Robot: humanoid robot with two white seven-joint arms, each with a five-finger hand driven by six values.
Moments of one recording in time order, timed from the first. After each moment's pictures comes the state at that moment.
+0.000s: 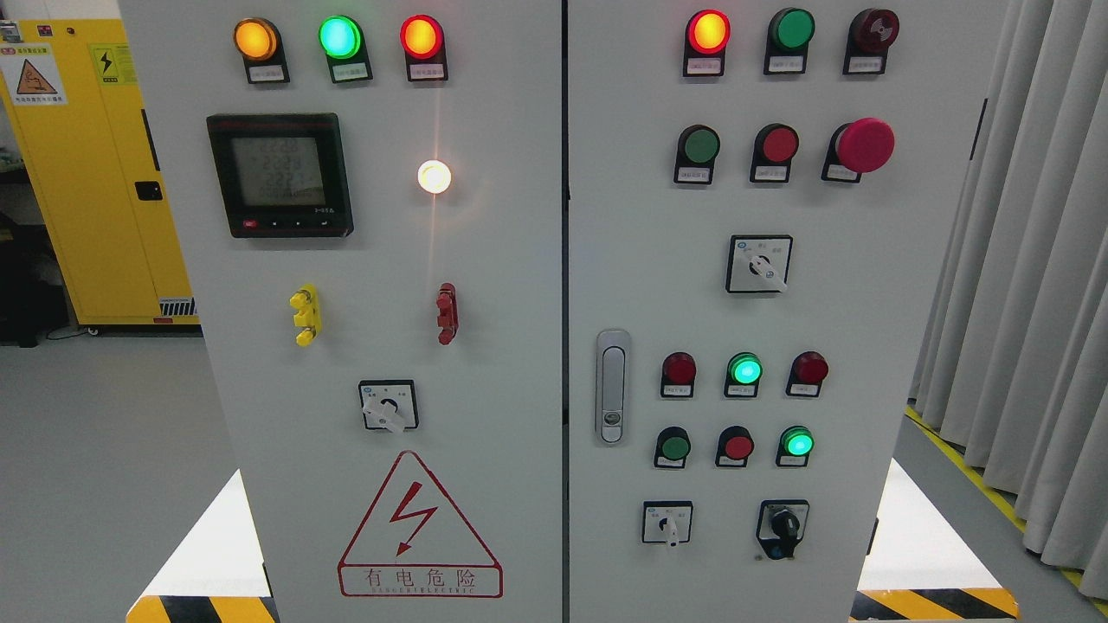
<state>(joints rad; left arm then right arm) 0.19 0.00 0.07 -0.31 0.00 -0.13 -0.15 0.10 0.12 -0.16 -0.19 0.12 0.01 -0.20</state>
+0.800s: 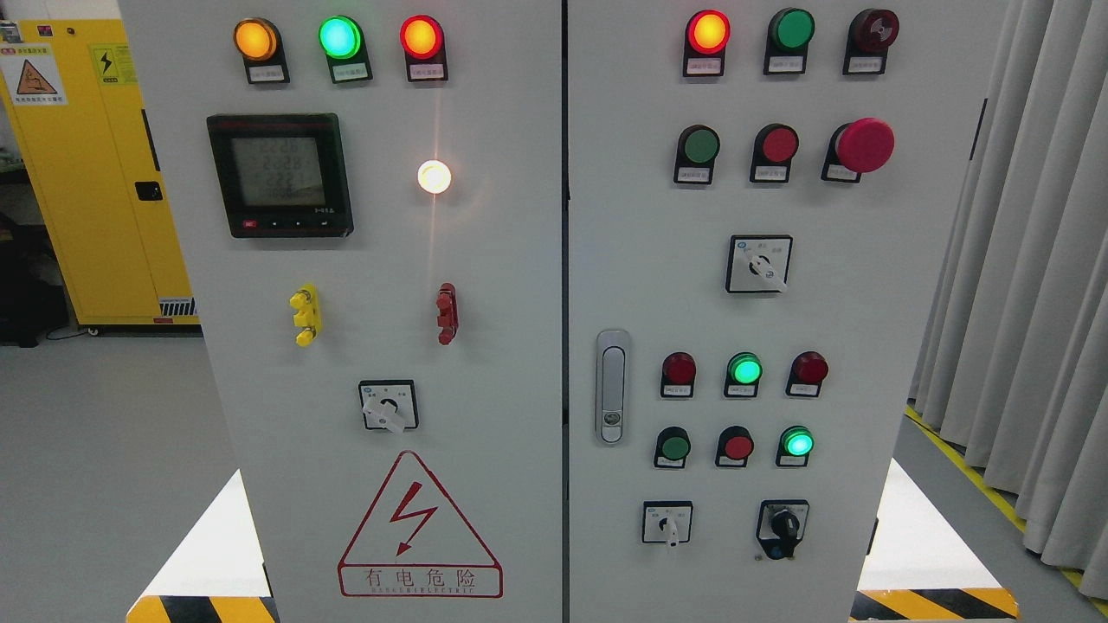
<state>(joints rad) 0.15 0.00 0.05 -0.17 0.00 -0.13 -0.15 0.10 0.12 -0.16 -0.19 0.12 0.01 -0.20</state>
